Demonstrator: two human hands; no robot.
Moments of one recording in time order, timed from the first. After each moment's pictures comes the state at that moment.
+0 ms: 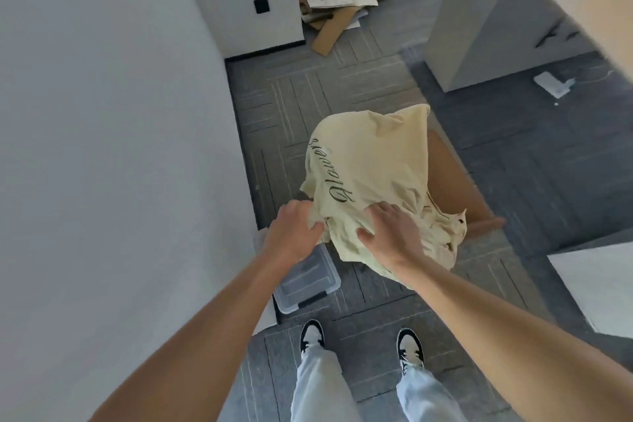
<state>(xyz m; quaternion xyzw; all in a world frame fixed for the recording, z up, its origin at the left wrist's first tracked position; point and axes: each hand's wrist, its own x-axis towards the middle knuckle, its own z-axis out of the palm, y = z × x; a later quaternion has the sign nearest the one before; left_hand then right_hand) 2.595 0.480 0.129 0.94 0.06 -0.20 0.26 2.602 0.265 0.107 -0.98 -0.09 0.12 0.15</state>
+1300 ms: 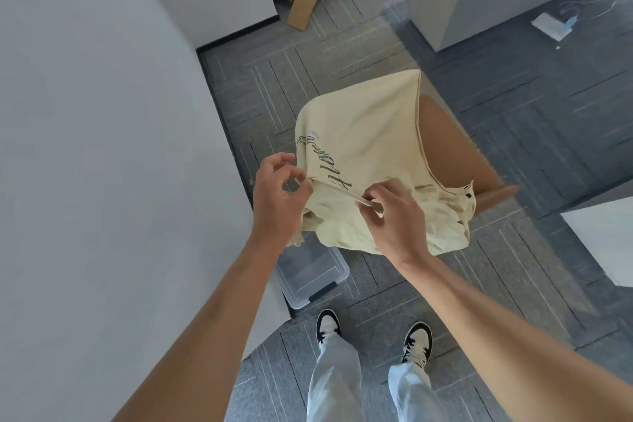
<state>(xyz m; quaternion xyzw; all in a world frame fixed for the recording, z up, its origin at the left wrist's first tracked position) 2.650 0.479 0.138 0.88 0.06 0.01 0.47 2.614 0.269 0.081 -0.93 0.00 -0.05 0.37</state>
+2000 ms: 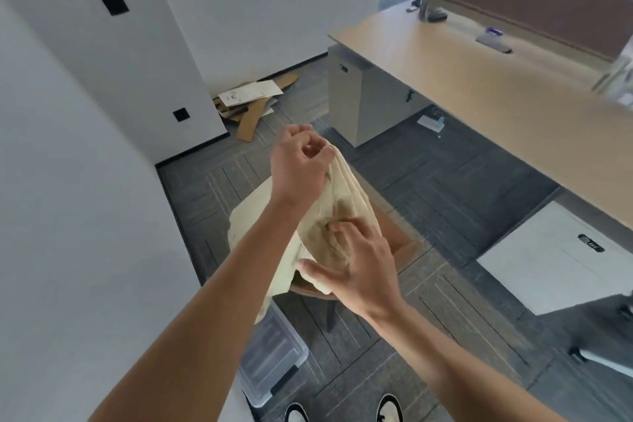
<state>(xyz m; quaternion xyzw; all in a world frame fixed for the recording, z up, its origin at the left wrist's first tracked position) 2.675 0.279 0.375 0.85 -0.08 0.07 0.52 2.535 0.184 0.295 -0.92 0.04 -0.10 0.37</state>
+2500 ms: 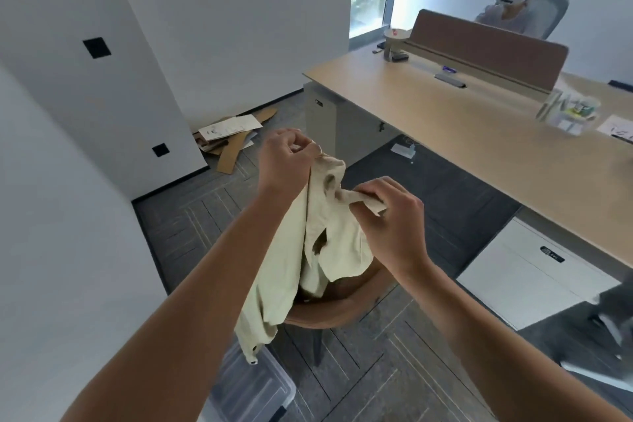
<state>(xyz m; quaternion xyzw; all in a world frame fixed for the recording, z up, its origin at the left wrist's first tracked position) 2.689 0.258 0.426 0.83 -0.09 0.06 0.55 2.560 0.116 0.376 -0.85 0.04 -0.33 0.41</state>
